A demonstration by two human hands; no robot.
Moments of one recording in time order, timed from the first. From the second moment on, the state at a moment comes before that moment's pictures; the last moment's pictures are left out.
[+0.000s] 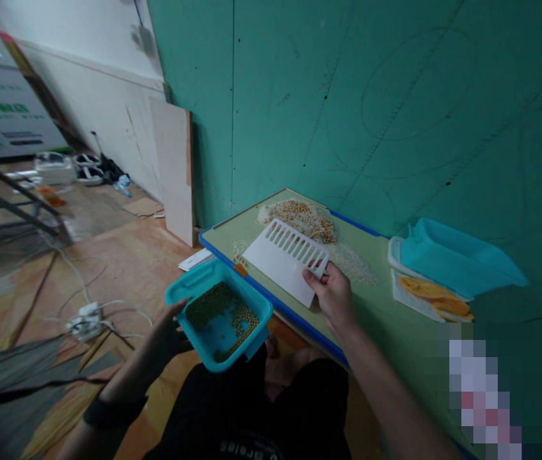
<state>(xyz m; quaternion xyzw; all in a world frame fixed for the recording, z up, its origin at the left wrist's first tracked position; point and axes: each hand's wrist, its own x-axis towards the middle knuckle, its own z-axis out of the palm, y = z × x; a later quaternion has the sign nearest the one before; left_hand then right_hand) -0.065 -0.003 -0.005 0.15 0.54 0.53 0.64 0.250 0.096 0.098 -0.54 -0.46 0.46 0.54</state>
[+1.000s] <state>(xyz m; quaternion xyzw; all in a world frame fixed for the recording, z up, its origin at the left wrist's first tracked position) -0.065 -0.004 0.003 0.16 0.54 0.52 0.64 0.253 0.085 0.089 -0.54 -0.49 0.44 0.53</state>
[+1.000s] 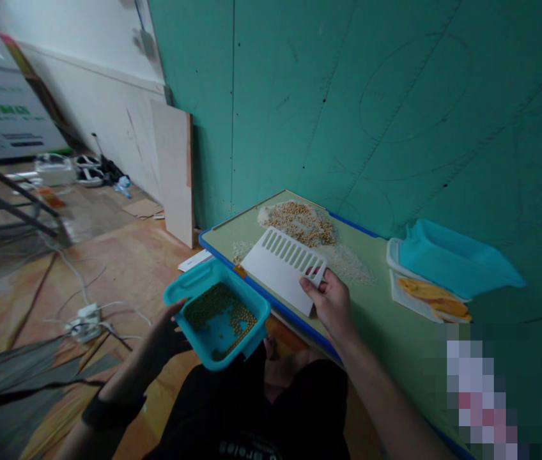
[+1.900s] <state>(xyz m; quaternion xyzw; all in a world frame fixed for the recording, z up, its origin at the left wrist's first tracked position) -0.069 -0.003 0.000 0.16 0.54 0.53 0.64 0.240 0.086 0.089 -0.54 -0.52 0.41 0.52</state>
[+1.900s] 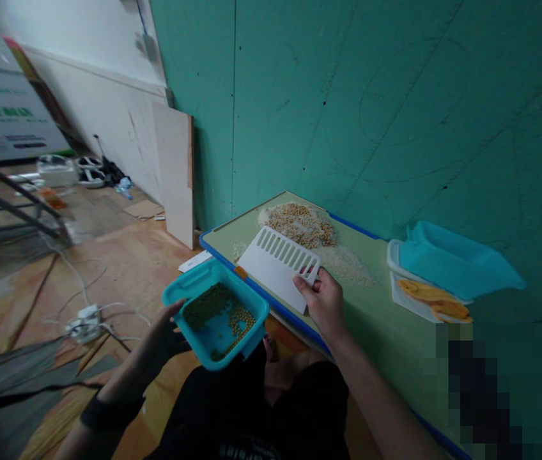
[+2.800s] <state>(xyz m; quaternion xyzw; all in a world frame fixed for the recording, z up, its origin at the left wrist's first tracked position) -0.079 0.005 -0.009 0.11 0.55 0.54 0.63 0.222 0.108 0.084 -0.52 -0.52 0.42 0.53</state>
